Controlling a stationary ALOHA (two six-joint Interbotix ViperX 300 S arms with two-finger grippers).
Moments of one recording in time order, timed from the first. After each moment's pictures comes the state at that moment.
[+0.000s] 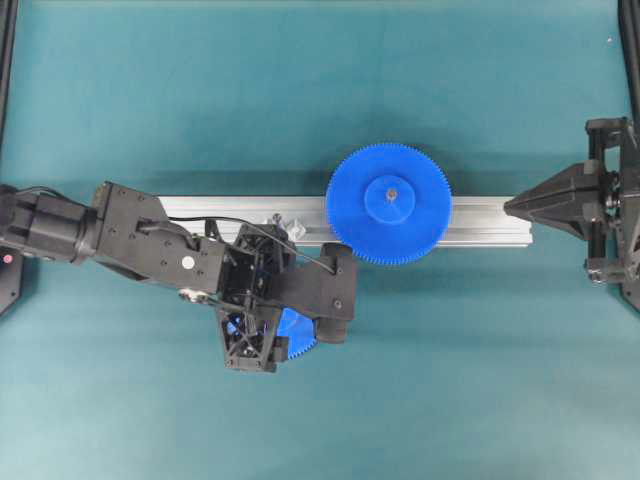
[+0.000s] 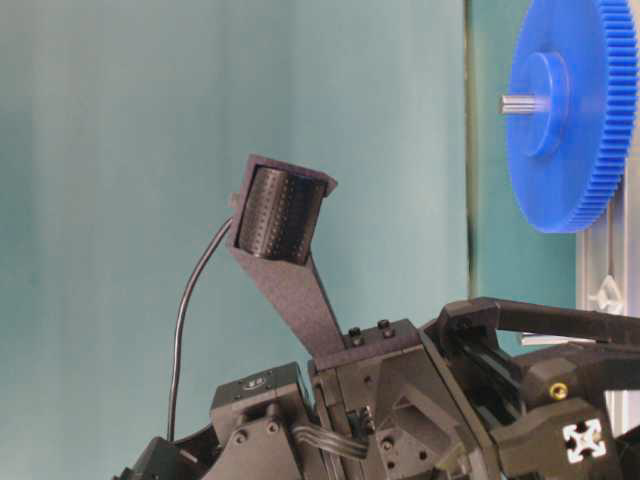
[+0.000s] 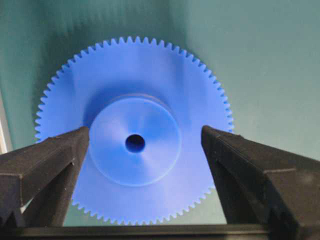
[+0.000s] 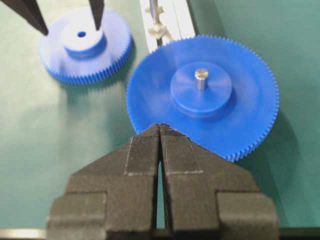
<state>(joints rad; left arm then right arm) -0.15 0.18 0.36 0.02 0.63 -0.07 -0.09 -0.91 1.20 0.03 0.17 0.10</state>
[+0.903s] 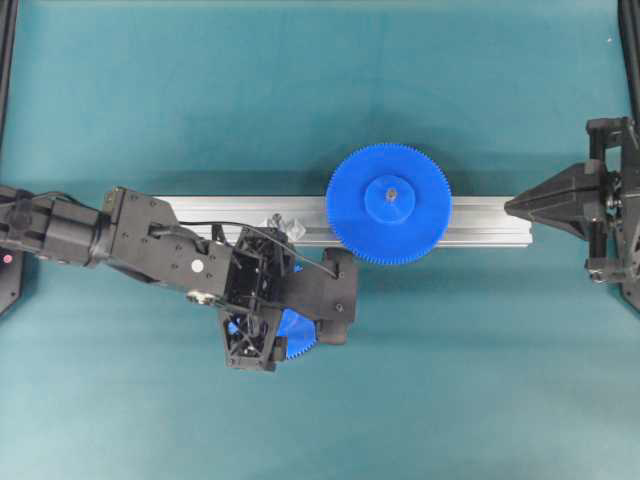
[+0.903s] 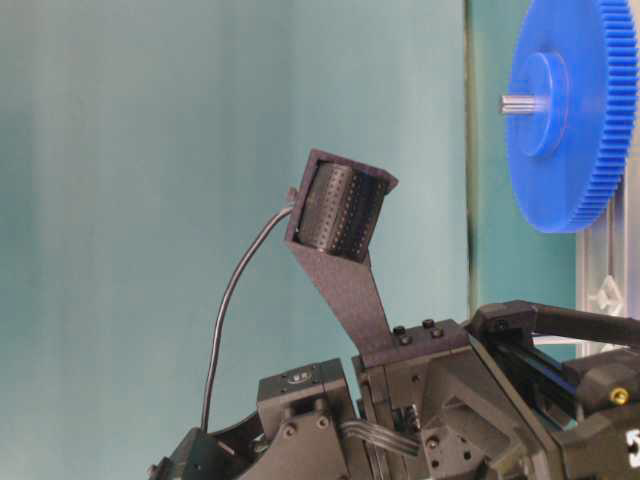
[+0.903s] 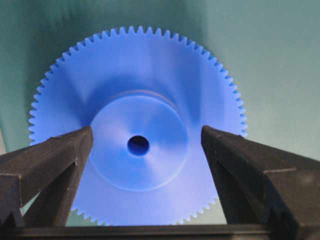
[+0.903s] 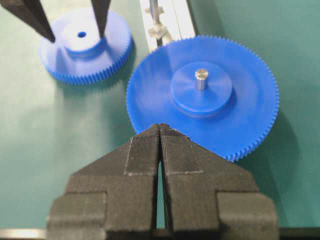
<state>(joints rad) -0.14 0.22 0.36 0.02 0.63 -0.06 -0.09 -0.92 1.20 0.03 0.17 0.10</state>
